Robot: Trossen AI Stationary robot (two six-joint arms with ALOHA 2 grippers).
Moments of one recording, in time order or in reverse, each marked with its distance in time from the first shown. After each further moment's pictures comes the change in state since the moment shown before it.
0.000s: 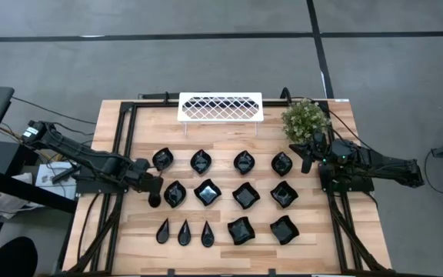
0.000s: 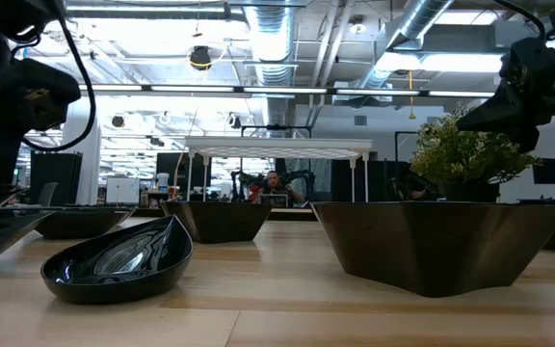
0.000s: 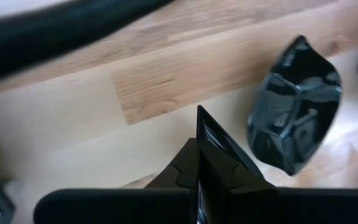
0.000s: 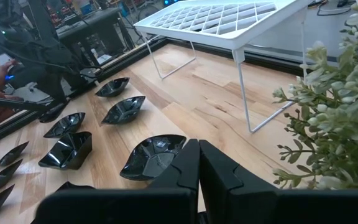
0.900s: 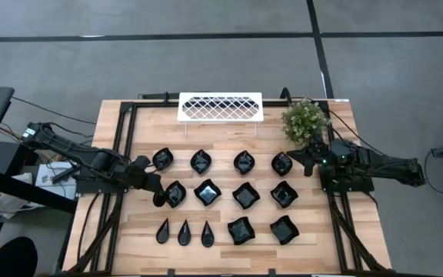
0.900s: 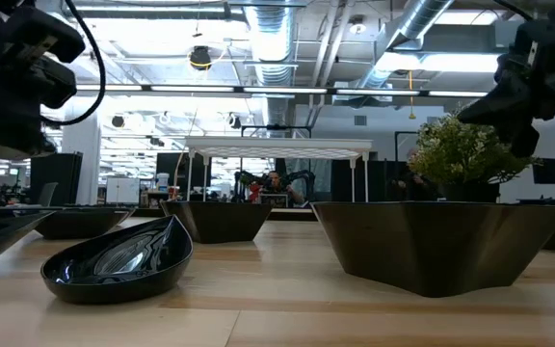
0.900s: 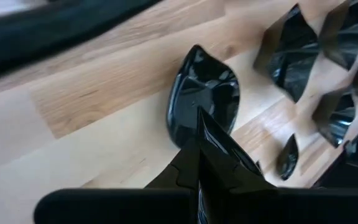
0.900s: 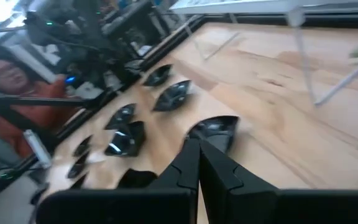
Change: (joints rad) left arm -0.009 -0.177 0.000 0.087 -0.055 0.065; right arm 0.003 0.048 0.000 0.065 -0.190 0.175
